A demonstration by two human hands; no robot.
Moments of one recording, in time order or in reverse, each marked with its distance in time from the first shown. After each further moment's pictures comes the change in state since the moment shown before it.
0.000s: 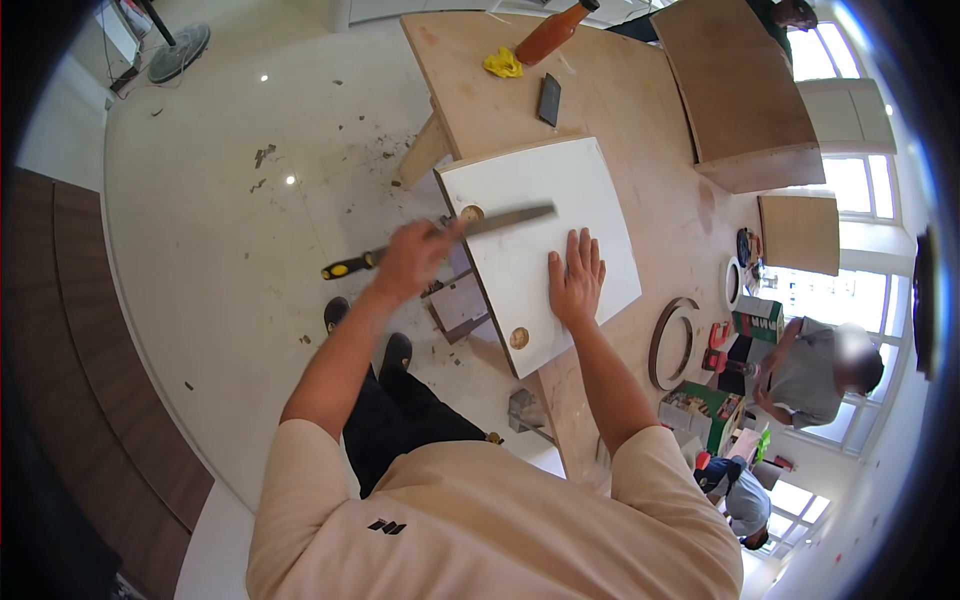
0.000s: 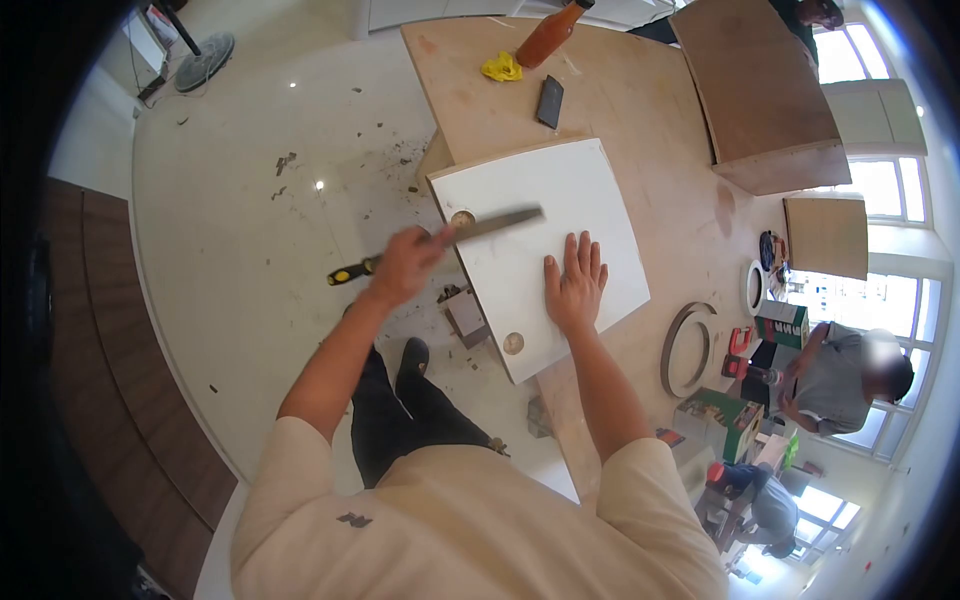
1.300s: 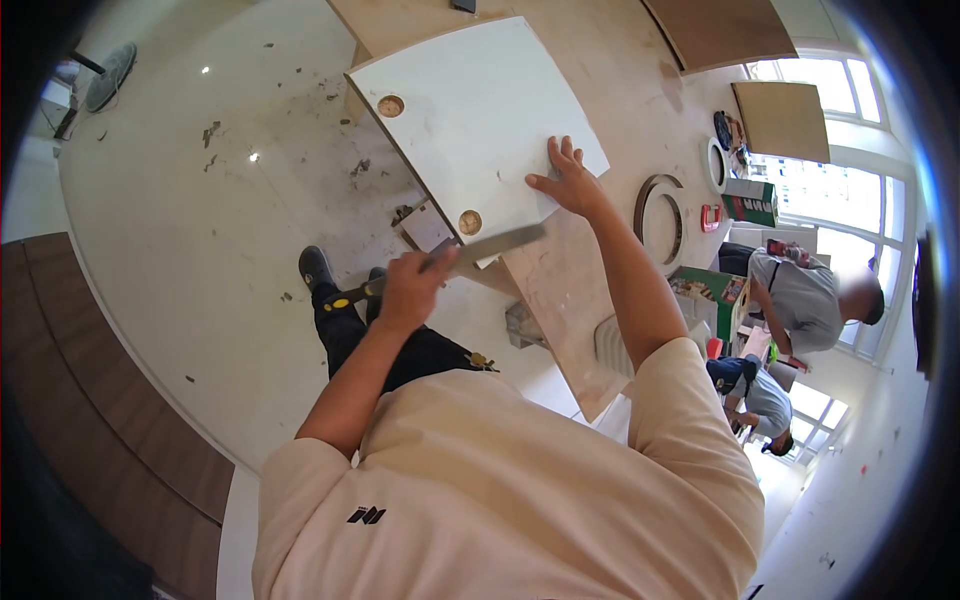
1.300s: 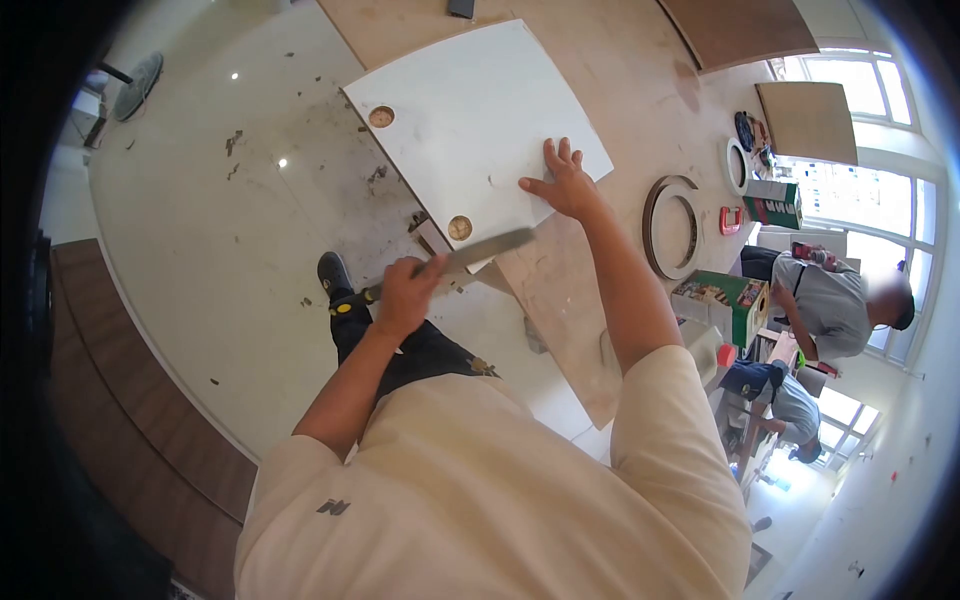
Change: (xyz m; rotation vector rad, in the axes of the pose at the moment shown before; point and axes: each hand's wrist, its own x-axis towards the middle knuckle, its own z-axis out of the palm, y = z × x) left_hand -0.151 0.147 0.067 -0.013 -0.105 -0.040; right_hand -0.014 0.092 -0.041 0.044 -0.472 0.071
